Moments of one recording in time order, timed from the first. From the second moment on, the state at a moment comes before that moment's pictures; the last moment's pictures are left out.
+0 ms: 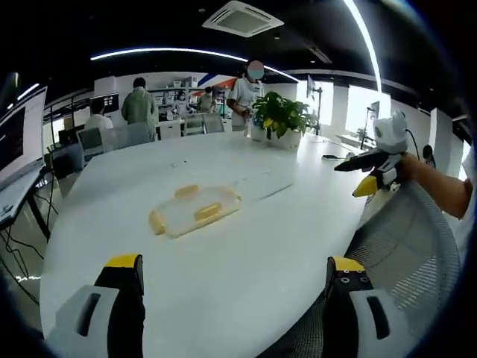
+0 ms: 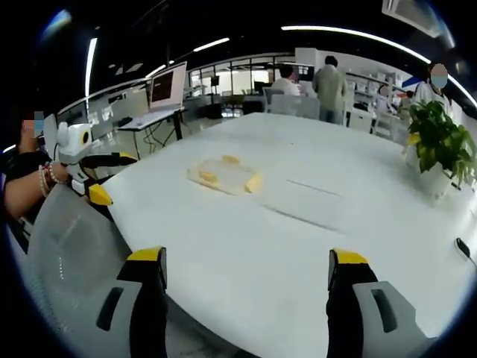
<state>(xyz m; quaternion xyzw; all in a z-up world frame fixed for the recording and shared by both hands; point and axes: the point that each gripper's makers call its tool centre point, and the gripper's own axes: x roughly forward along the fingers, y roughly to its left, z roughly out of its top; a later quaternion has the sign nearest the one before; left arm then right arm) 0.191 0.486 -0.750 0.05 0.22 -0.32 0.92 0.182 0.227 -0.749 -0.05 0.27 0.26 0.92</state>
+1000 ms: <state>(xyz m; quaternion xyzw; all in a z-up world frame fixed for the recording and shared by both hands) 0.189 0.488 -0.756 0.09 0.23 -0.32 0.92 0.178 0.232 -0.752 -0.06 0.28 0.28 0.92</state>
